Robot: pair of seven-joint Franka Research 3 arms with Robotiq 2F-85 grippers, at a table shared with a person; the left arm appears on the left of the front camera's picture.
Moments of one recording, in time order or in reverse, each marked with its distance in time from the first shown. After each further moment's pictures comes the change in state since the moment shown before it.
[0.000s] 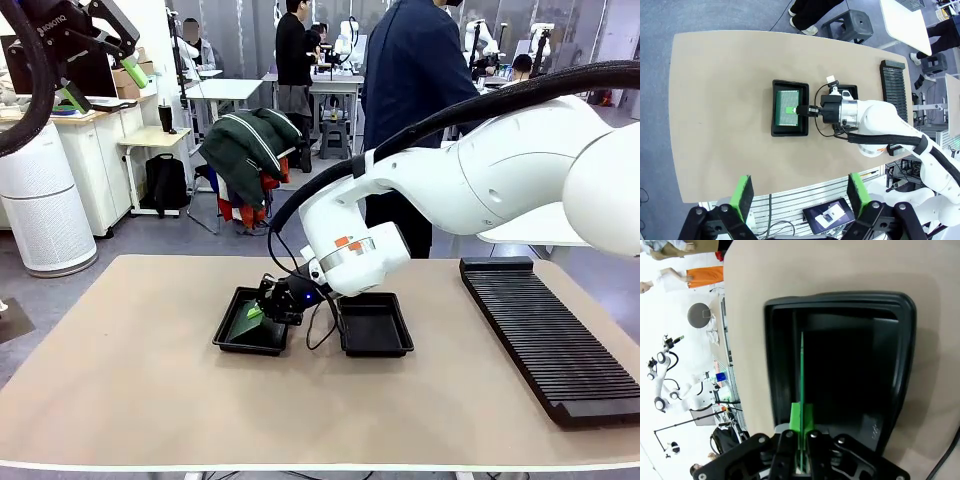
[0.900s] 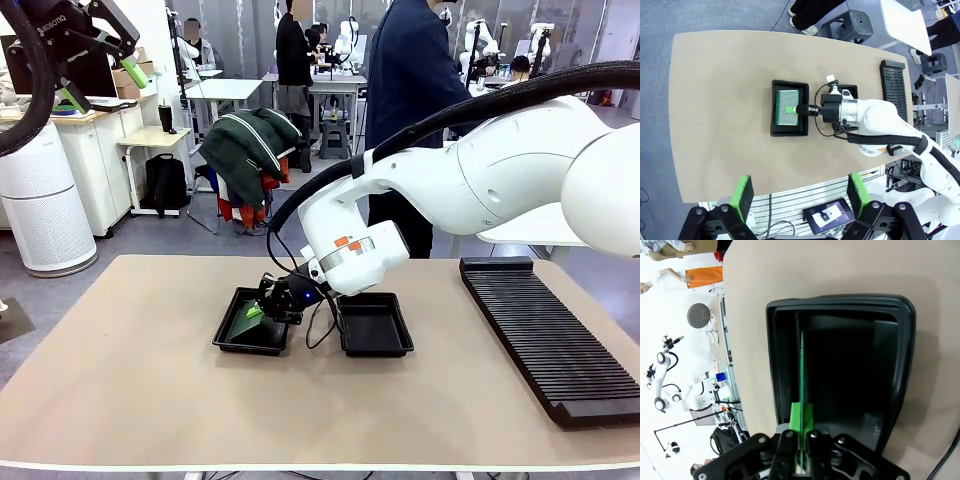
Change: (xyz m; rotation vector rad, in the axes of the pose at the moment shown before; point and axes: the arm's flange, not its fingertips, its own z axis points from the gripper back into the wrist) left arm 0.000 0.000 0.000 0.000 0.000 0.000; right arm 0.002 0.002 0.000 0.000 0.001 0.007
